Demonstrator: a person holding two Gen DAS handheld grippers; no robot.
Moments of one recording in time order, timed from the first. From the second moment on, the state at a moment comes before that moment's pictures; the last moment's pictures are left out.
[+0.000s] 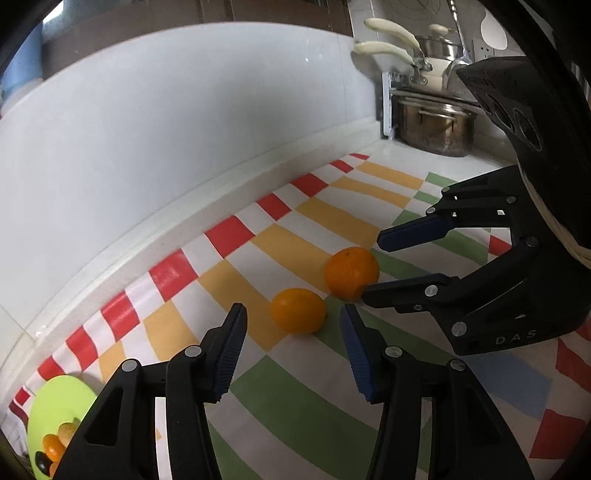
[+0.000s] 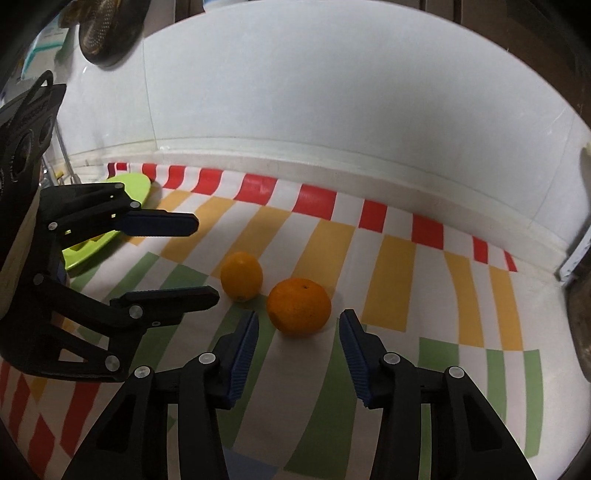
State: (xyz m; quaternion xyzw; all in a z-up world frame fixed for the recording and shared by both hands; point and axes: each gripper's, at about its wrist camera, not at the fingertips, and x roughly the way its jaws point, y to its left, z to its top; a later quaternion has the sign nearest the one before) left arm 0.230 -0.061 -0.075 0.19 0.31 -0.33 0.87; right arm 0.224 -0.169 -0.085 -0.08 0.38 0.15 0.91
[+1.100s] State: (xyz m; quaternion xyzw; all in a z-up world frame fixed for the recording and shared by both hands) left arm 0.223 -0.044 -0.061 0.11 0.35 -0.28 0.89; right arm 0.214 -0.172 -0.073 -0.04 0.36 0.15 0.92
